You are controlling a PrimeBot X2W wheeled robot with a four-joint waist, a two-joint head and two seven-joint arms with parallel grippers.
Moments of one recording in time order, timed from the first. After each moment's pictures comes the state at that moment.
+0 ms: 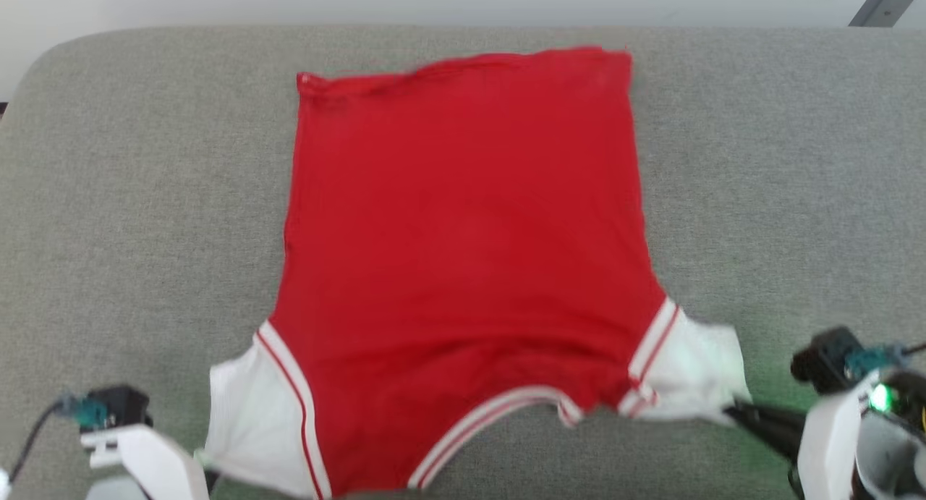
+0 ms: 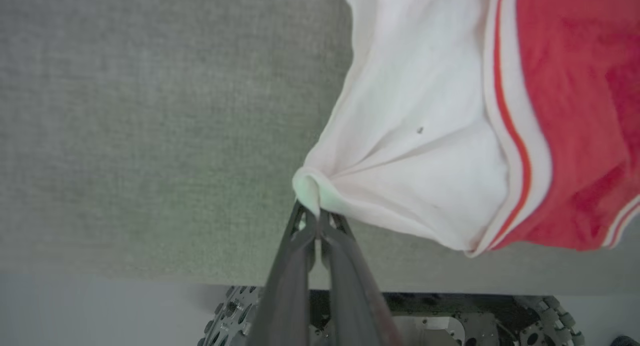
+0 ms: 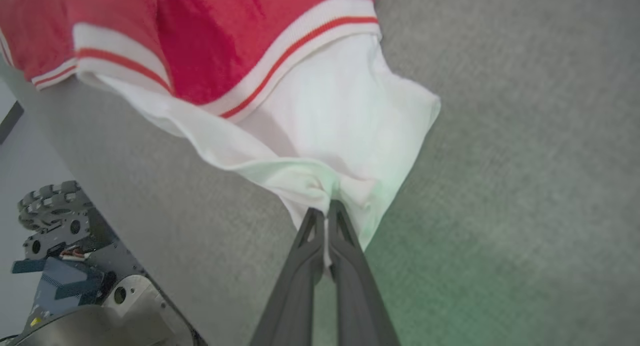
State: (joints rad) left arm -0.03 0.77 -0.49 -0.02 -1.06 0.36 0.49; right arm -0.35 -0.90 0.85 0.09 0.95 0.13 0.20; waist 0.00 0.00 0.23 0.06
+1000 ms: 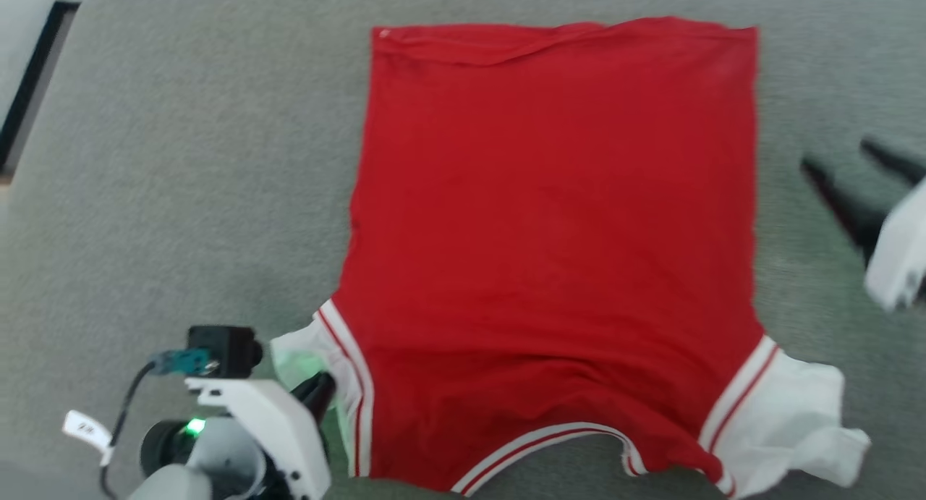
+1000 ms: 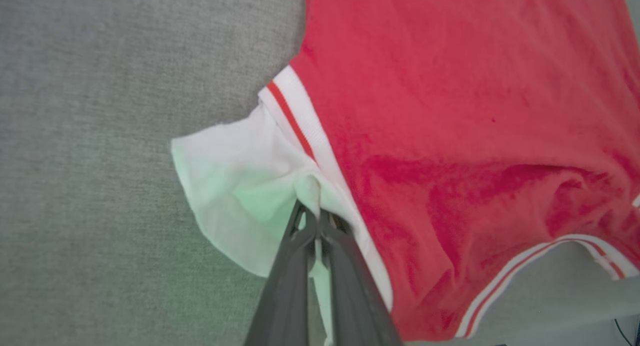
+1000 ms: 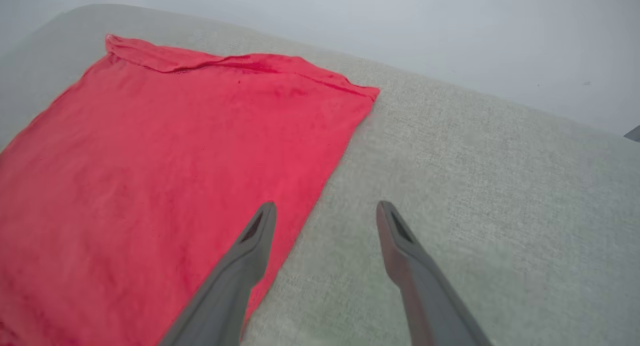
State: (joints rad) left arm -0.15 0.59 -0.57 -0.11 -0.96 0.28 0.30; right arm -0.39 -0.56 0.08 -0.04 0.61 0.13 0.60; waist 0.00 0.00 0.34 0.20
